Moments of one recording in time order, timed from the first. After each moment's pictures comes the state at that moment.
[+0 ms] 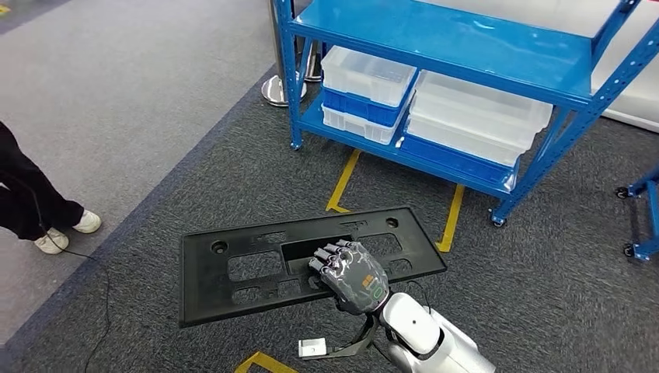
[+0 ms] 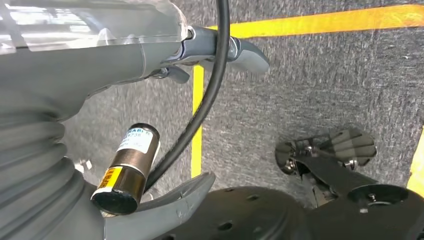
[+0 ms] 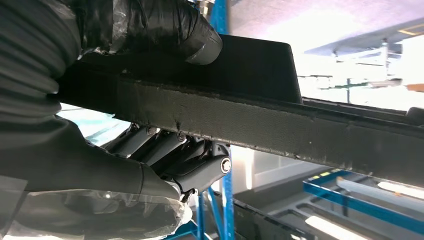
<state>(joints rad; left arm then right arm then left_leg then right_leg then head) -0.12 -0.01 -1.53 -0.14 1.23 0.15 -0.10 -0.34 -0.14 0.81 -1.29 1.24 -0.56 -0.08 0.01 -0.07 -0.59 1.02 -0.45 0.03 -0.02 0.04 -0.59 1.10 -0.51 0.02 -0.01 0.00</state>
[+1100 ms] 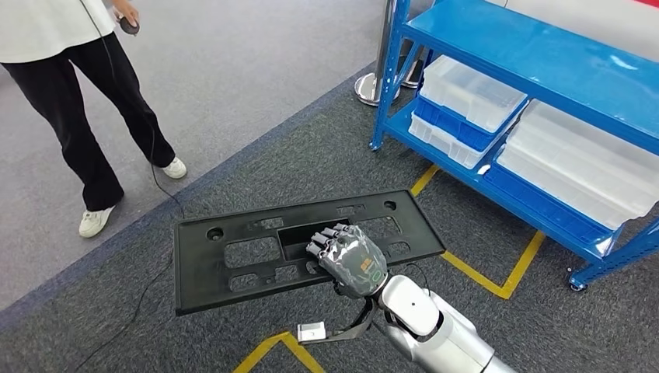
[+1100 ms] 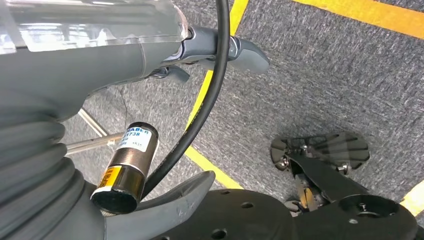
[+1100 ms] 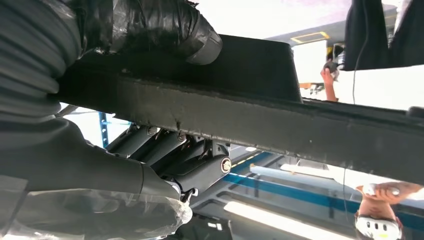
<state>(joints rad) -0.13 -0.01 -1.52 -0.14 1.27 0.16 -0.11 -0.41 -0.14 0.81 -1.29 1.22 -0.52 -0.10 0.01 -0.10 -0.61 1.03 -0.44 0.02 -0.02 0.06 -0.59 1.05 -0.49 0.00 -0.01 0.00</state>
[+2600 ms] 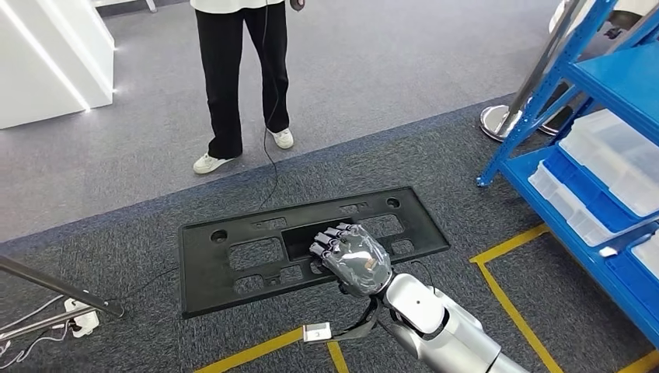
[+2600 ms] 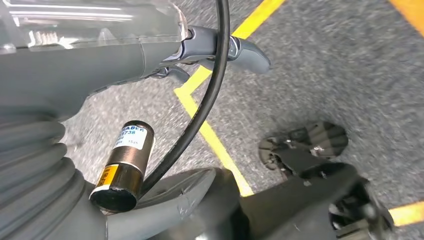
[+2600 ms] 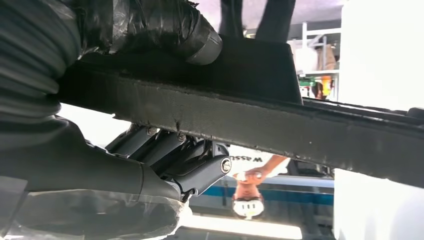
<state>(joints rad) -0.16 -0.02 -1.53 -0.14 1.27 0.16 -0.10 -0.42 -0.17 0.82 -1.31 1.22 -0.52 -0.11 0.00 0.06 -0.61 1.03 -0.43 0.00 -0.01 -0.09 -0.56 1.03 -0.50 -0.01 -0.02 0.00</state>
